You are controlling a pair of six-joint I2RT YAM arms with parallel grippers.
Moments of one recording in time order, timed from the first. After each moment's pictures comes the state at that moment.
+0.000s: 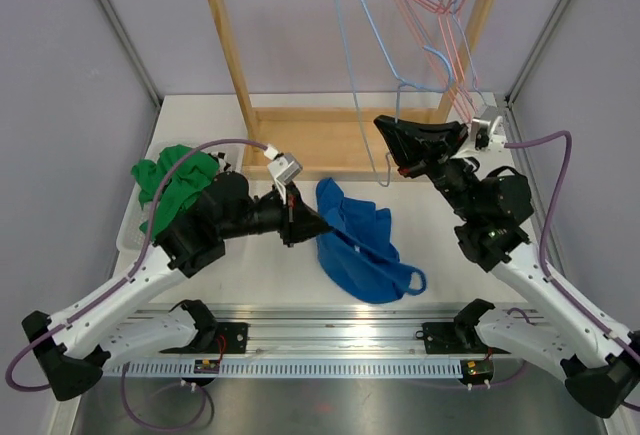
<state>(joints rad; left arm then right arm) -0.80 0.94 0.98 -0.26 0.44 -0.44 0.65 0.88 0.93 0.56 -0.21 0.29</state>
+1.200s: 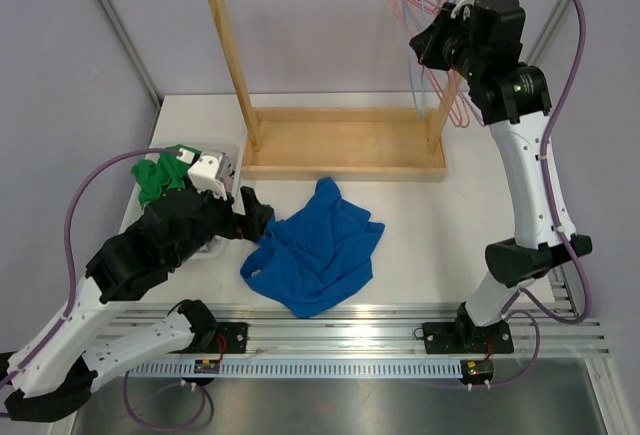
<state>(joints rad) -0.84 0.71 1.13 -0.82 -0.30 -0.39 0.31 1.67 2.27 -0.76 -0.02 0.36</state>
